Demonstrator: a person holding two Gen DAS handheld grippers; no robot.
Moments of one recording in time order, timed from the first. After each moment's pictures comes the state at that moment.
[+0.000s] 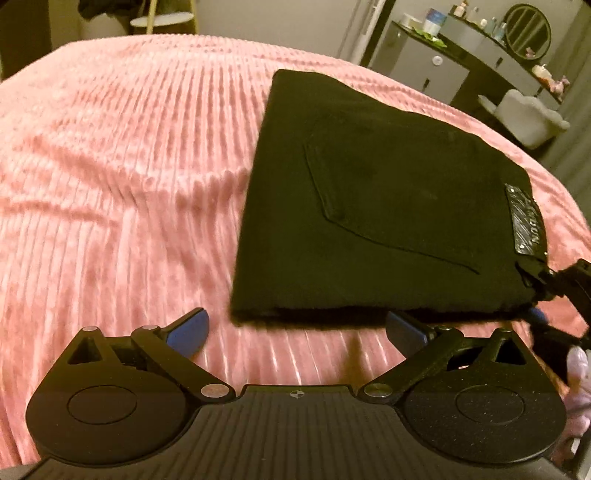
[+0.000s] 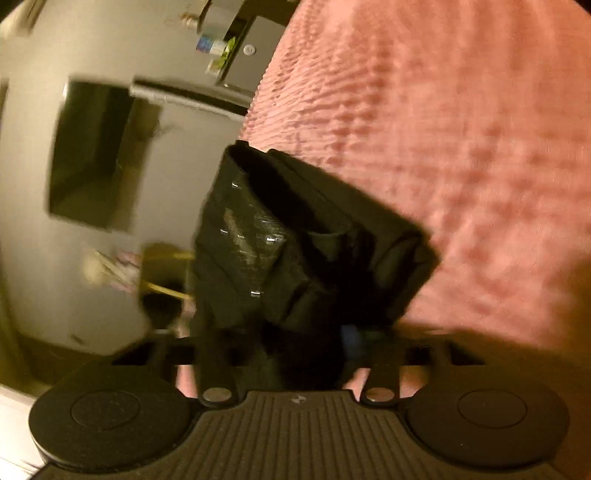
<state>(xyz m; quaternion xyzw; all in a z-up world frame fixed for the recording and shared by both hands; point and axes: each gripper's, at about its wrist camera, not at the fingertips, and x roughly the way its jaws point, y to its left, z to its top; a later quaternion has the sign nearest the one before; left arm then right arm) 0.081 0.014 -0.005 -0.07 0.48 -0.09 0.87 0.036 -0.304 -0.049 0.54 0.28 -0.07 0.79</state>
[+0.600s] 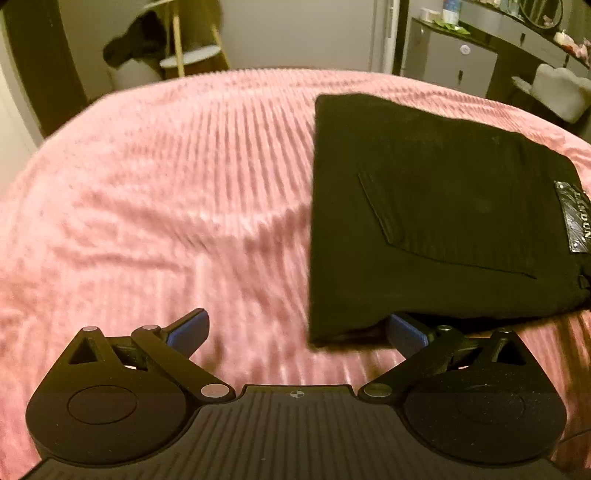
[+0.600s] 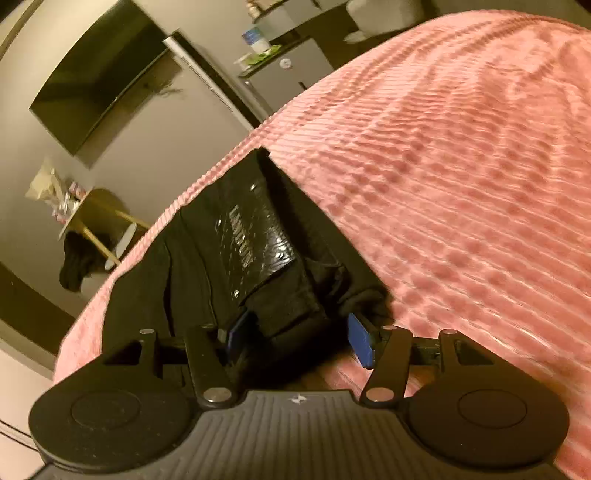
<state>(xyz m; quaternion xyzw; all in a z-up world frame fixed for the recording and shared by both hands) 0.081 0.016 0.022 0.04 0.46 -0.01 0.89 0.022 -0.295 -0.013 0.36 0.31 -0.13 0.87</state>
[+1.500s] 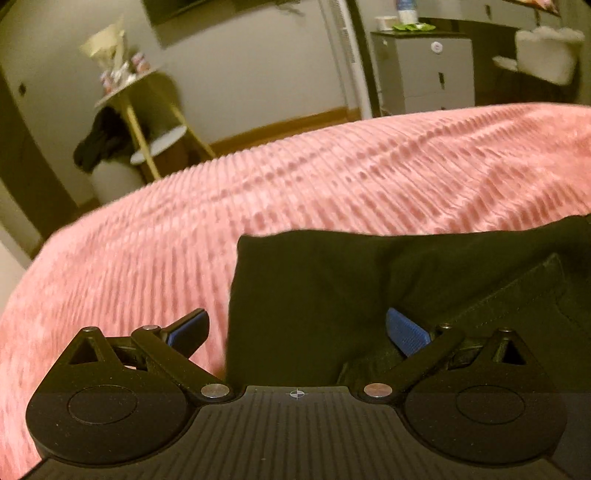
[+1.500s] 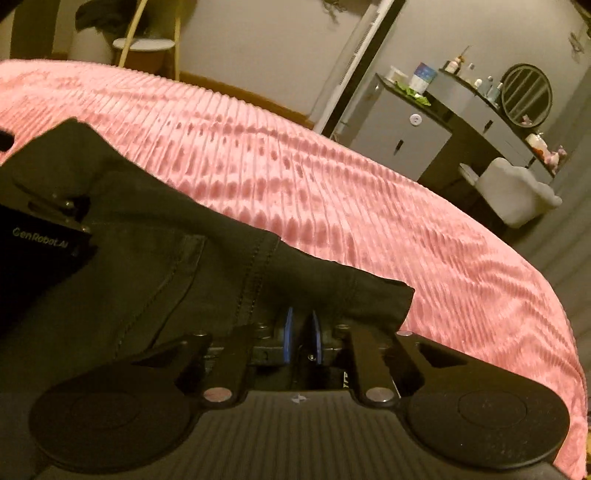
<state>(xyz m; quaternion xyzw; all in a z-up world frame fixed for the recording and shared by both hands) 0.253 -0.080 -0.009 0.16 0.38 -0.02 0.91 0.197 -0.205 -0.006 -0.15 0.39 -0.09 0.90</state>
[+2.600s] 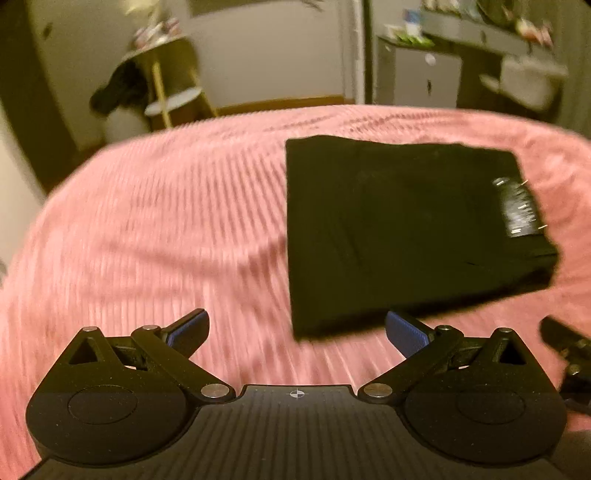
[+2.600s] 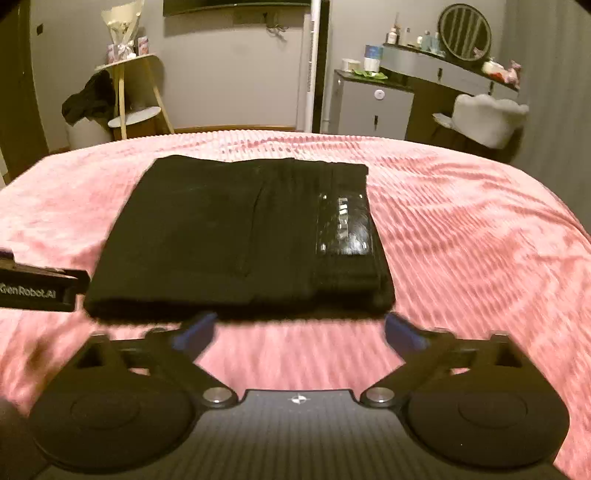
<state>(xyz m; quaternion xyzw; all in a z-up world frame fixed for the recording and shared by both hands) 0.019 -0.004 0.063 0.06 0.41 -0.04 0.91 -0.054 -0.172 0.061 0.03 0.36 -0.09 0.93</state>
